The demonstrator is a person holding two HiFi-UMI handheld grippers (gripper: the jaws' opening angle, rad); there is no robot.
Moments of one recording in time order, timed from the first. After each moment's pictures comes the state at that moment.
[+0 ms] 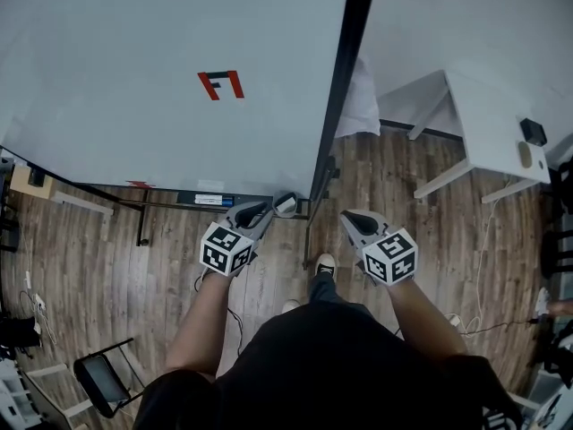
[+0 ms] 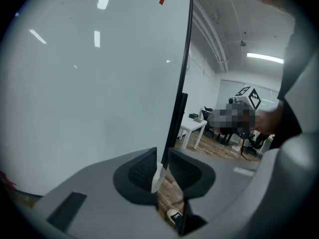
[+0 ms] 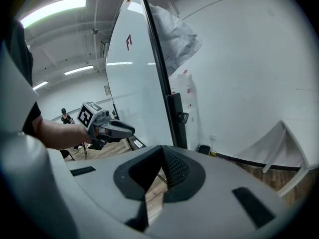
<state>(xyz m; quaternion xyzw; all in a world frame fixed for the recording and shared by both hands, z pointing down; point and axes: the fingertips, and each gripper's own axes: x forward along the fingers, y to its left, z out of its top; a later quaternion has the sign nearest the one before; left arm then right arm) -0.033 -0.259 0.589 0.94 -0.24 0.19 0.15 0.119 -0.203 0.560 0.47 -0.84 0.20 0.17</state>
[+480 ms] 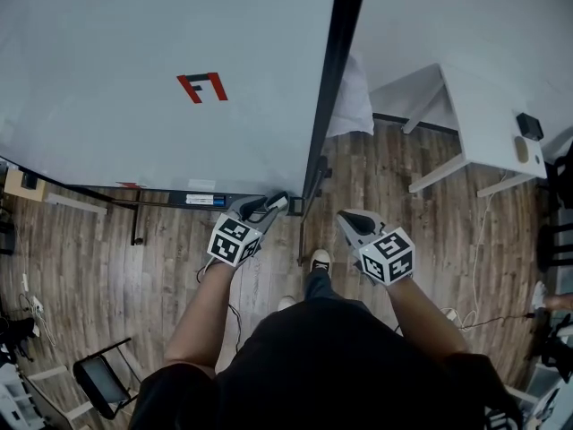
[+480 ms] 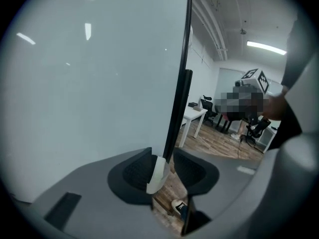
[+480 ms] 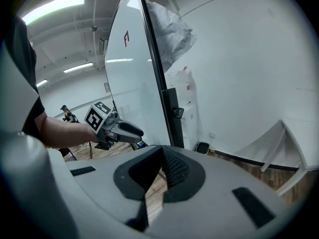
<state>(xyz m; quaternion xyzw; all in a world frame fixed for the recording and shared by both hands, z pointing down) -0.003 -0.272 0.629 0.93 -0.22 0.25 0.14 0.129 -0.203 0.570 0.47 -0.84 0.21 0.19</state>
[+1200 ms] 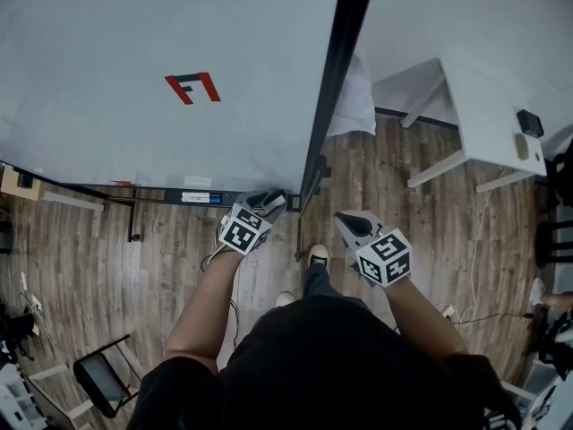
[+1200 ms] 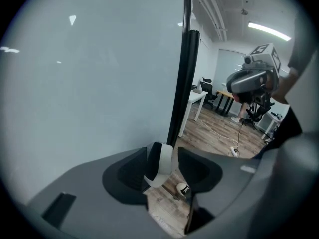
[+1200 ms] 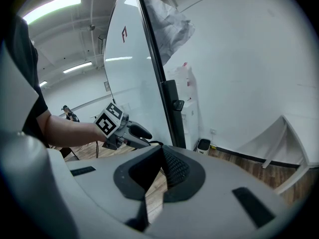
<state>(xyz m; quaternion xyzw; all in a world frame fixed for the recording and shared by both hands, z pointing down) 0.011 -0.283 0.685 0.91 -0.20 0.35 0.13 0.127 -0.203 0.585 0.46 -0.84 0.22 0.20</state>
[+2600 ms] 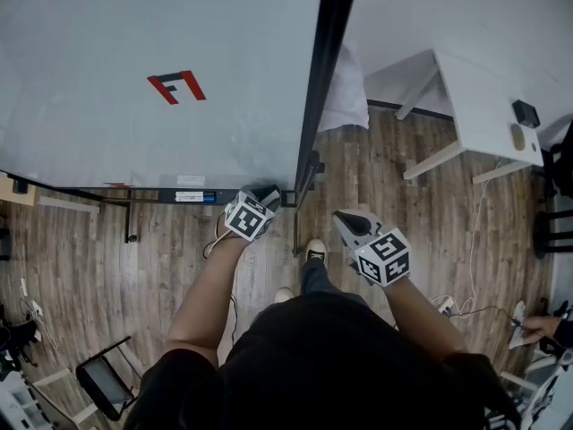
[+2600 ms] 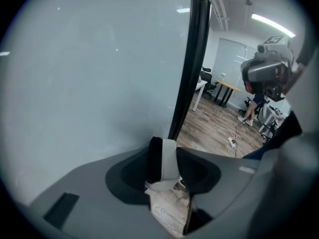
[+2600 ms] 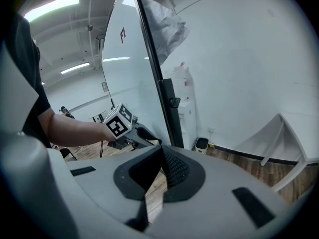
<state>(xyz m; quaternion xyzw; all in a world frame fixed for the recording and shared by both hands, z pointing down) 0.026 -0.292 0.724 0.88 -0.18 0.41 0.14 0.135 -0.195 0.590 0.47 -0.83 0.23 0.19</state>
